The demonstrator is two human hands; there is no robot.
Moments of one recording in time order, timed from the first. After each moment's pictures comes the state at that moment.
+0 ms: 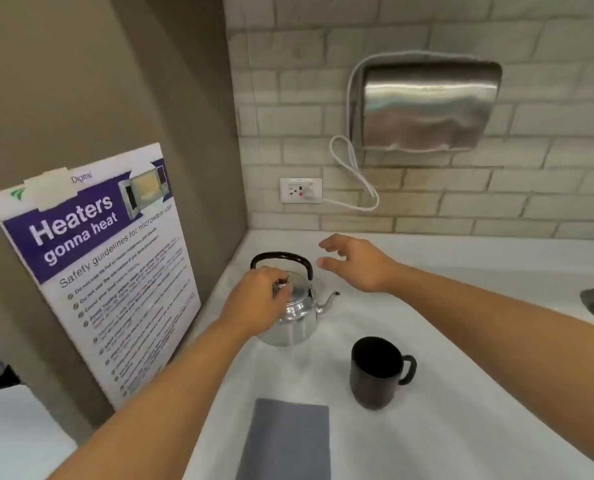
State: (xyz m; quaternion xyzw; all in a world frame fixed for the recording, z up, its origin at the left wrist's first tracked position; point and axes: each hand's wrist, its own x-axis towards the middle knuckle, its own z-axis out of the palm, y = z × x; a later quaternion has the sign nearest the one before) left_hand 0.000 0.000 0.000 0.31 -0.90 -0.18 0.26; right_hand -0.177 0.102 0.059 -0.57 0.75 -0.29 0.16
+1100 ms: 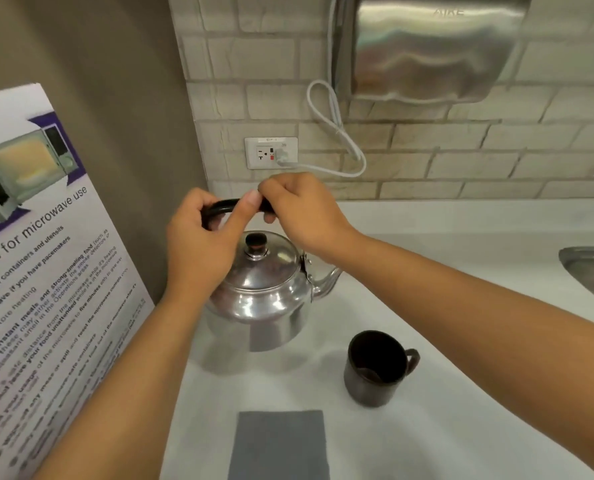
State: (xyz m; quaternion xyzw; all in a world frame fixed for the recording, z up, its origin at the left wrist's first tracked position) left_hand -0.020 -0.039 0.043 0.28 -0.70 -0.36 0.54; right_hand -0.132 0.042 0.095 -0.51 0.67 -0.52 0.14
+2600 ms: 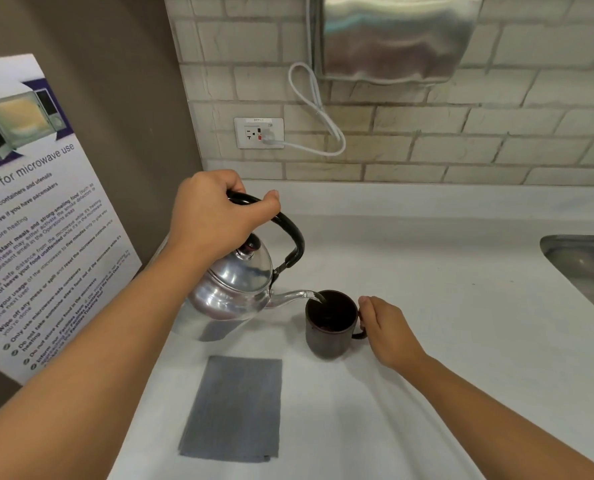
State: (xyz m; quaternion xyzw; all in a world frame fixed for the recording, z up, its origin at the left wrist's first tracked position) left_hand -0.031 0.043 0.064 0.30 -0.81 -0.21 0.46; right_hand -0.214 0.223 -0.114 -0.43 0.80 -0.40 0.12
